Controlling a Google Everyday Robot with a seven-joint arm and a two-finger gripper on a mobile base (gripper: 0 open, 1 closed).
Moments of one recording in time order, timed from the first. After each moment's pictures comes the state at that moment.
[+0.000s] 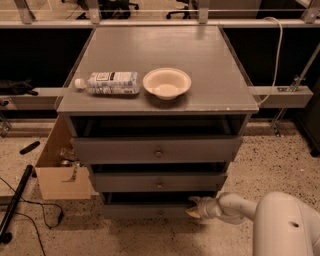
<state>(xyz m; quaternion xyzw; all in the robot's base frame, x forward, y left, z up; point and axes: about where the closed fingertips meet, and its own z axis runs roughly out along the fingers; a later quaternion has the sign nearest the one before) 0.592 -0.157 0.179 -0.51 0.78 0.16 0.32</state>
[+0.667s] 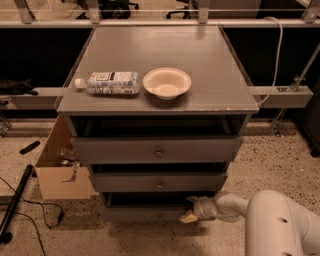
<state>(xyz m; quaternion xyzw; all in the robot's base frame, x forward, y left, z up) 0.600 -0.145 0.167 -0.52 0.78 0.16 0.31</state>
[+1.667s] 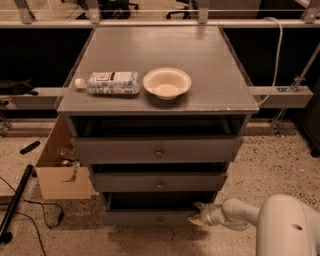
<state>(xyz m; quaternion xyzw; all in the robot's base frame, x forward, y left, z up) 0.564 -0.171 0.163 -0.52 0.79 0.15 0.30</state>
